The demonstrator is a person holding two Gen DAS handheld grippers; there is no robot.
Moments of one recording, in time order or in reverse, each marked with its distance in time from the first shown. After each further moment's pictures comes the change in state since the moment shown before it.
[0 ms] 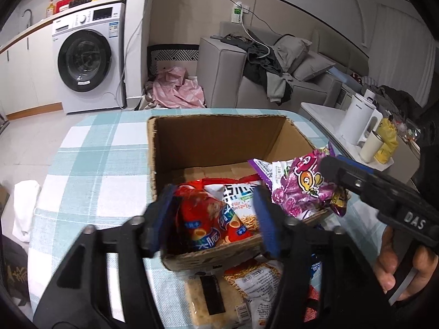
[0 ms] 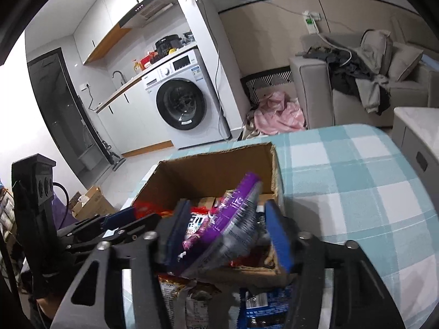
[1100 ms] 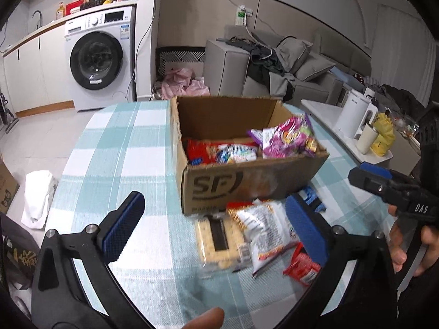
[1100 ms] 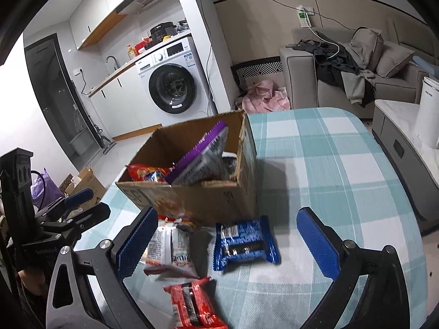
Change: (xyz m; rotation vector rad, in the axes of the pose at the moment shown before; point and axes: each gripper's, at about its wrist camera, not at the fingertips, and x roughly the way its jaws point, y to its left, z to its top) left arm -0.094 -0.006 -0.064 0.001 0.001 0.046; right arm -0.075 -0.007 -0.050 -0.022 0.077 -0.071
